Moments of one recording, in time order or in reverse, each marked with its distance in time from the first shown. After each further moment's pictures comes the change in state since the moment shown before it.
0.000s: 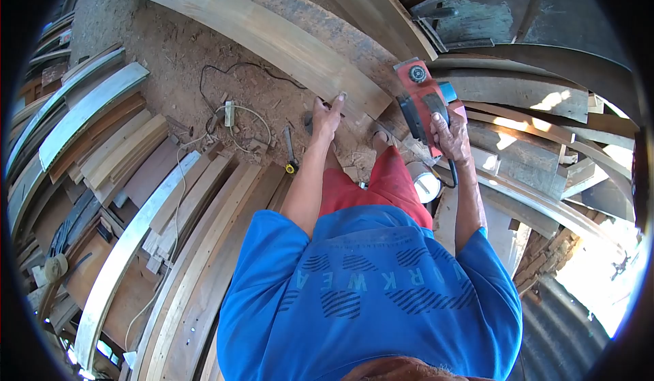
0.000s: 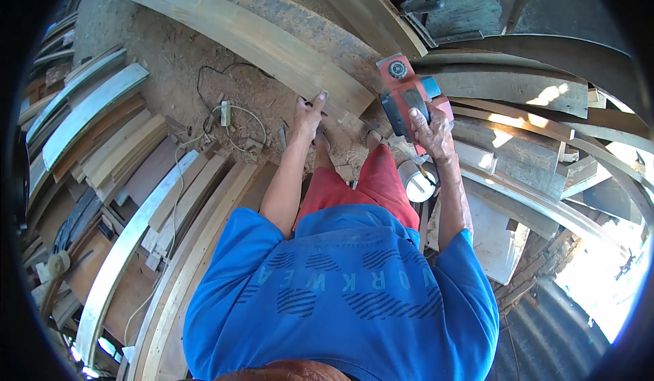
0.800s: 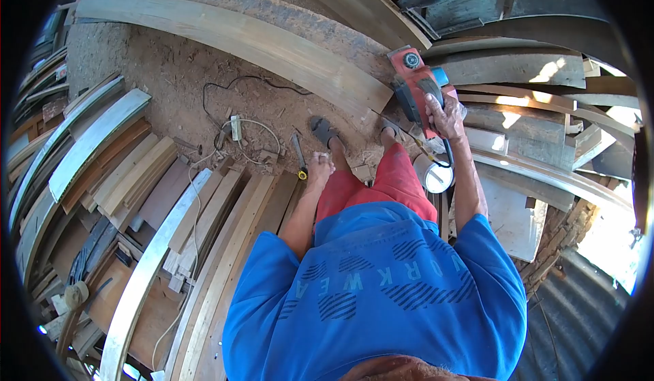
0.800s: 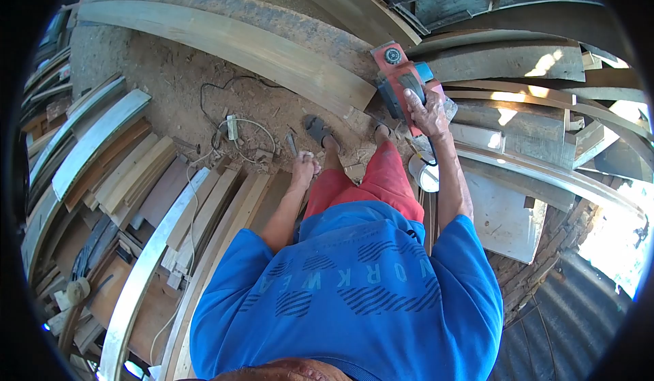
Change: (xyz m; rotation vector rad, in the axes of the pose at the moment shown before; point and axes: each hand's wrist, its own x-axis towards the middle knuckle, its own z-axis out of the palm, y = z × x) left_hand -0.089 -0.087 -0.114 0.275 0.024 -0.313; right_hand 0.010 0.013 0.027 -0.029 0.148 0.048
